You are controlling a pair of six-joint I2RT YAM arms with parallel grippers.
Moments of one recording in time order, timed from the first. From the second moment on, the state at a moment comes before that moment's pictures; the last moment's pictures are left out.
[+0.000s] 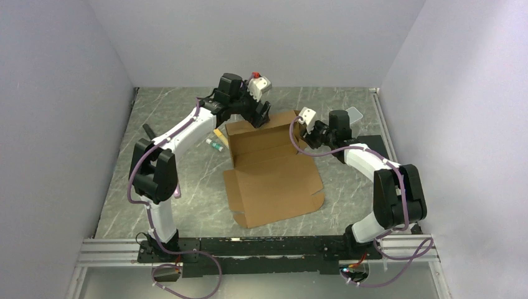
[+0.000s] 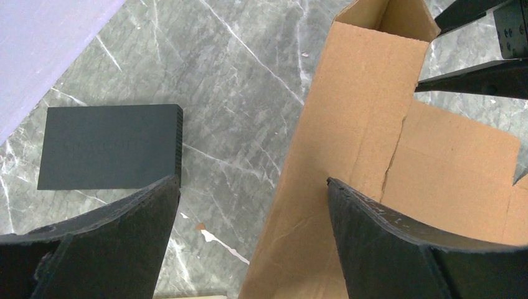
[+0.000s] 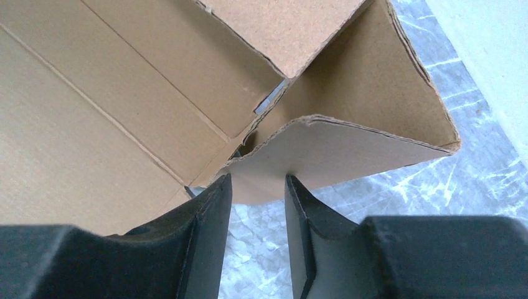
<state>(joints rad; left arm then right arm) -0.50 1.87 1.61 -0.27 0.41 0.24 0.20 1.52 0.86 0.09 -0.50 -0.67</state>
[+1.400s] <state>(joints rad) -0.50 1.87 1.61 -0.27 0.41 0.24 0.12 1.46 0.87 -0.02 -0.48 -0.73</state>
